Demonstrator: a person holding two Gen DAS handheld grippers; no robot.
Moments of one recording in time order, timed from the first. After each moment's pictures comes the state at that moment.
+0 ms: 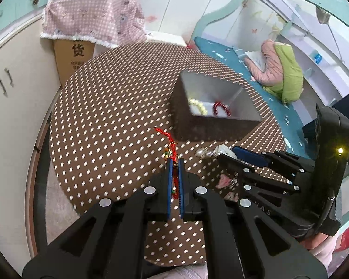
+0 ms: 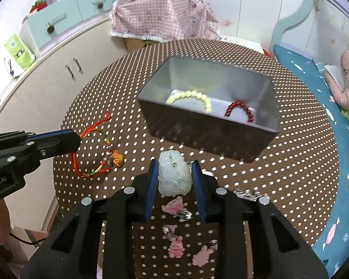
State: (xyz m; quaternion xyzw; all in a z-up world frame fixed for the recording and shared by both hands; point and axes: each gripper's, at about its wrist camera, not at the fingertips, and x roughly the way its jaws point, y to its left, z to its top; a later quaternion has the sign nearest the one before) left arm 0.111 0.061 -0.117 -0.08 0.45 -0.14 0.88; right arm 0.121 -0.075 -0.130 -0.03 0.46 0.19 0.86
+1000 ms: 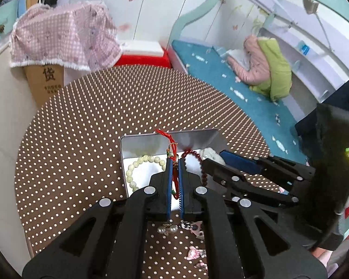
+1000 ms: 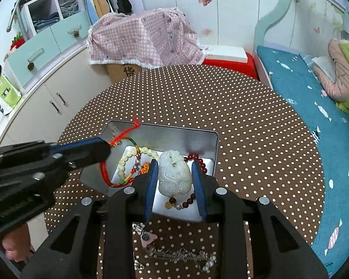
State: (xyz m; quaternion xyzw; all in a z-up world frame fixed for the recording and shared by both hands) left arm 0.229 -0.017 -0.103 -0.05 0.45 -0.19 0.87; right arm 0.197 -0.129 -0.111 0.02 0.45 0.16 0.88
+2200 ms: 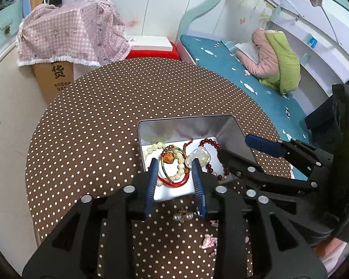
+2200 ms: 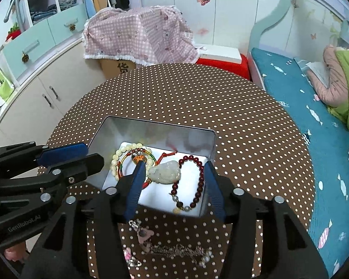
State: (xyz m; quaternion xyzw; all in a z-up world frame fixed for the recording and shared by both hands) left arm 0.201 0.001 -0.112 -0.02 0.45 -0.16 0.88; right arm 0.186 -0.126 -0.101 -0.01 0.45 0.13 0.88
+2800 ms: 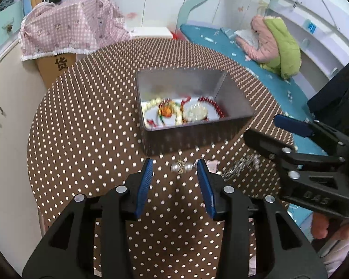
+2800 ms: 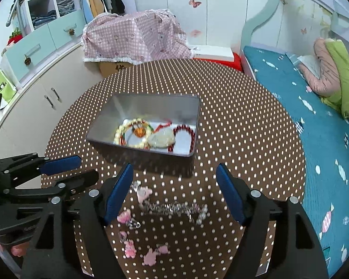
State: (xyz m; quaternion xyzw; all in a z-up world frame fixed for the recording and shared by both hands) left arm 0.143 -0.005 -0.144 0.01 0.48 -0.15 0.86; right arm 0.135 -0.140 -0.109 0.01 0.45 0.12 0.89
